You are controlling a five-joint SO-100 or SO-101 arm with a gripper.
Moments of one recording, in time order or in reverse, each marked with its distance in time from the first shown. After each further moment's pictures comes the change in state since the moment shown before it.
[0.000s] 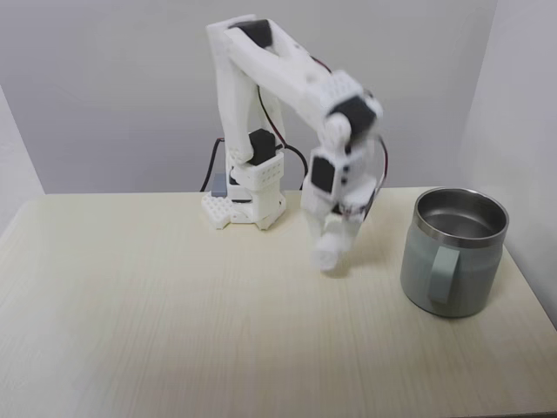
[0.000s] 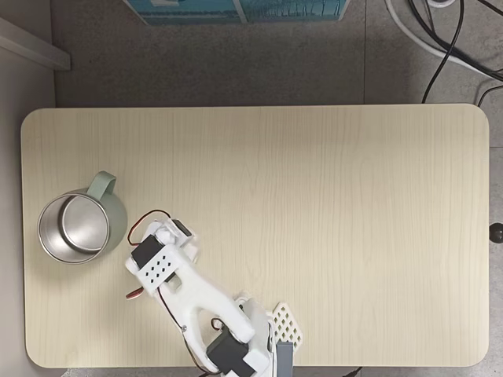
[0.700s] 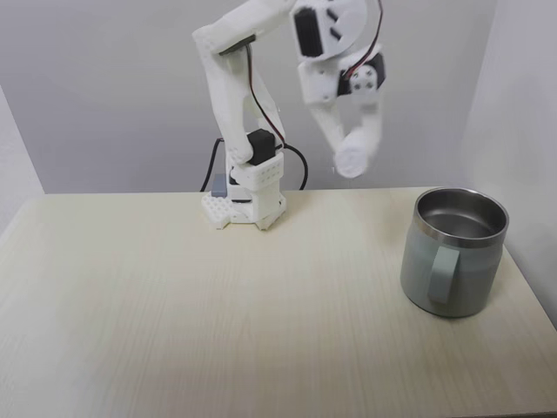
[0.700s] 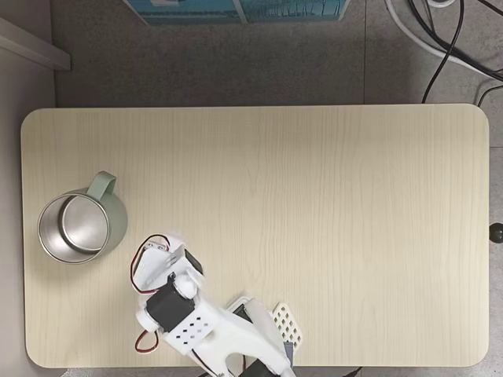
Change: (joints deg) arm -0.7 -5.9 42.0 27.1 -1.1
